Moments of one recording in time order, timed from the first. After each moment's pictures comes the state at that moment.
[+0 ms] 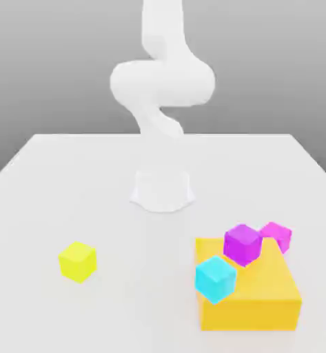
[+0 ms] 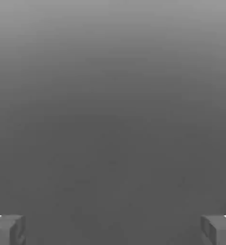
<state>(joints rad) 0.06 -0.75 0.00 -2.34 -0.01 2.34 0.70</state>
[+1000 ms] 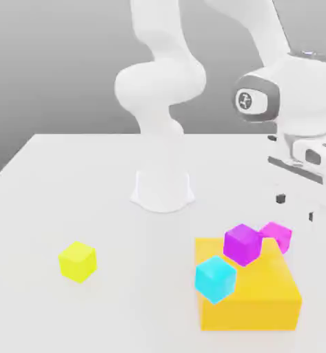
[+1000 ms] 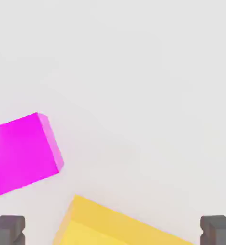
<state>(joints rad) 0.76 -0.10 0.05 -2.87 0.00 2.82 -0.60</state>
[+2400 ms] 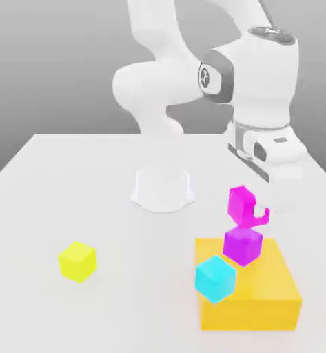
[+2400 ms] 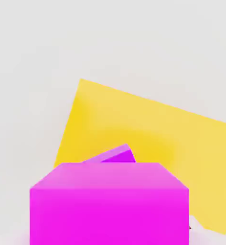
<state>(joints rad) 0.53 -0.24 -0.11 -2.80 -0.04 2.56 -0.62</state>
